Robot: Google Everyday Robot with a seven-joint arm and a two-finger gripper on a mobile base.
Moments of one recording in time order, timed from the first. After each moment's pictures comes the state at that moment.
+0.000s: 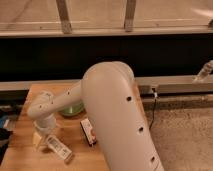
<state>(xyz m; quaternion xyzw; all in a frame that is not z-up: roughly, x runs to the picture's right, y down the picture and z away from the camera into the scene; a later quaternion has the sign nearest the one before) -0.315 0.259 0.772 -0.41 0.04 0.31 0.86</state>
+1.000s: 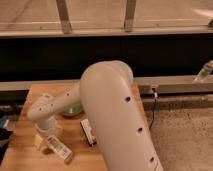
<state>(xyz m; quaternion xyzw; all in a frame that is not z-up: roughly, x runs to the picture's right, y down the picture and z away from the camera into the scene) -0.307 0.266 0.772 -0.40 0.06 0.32 0.86</state>
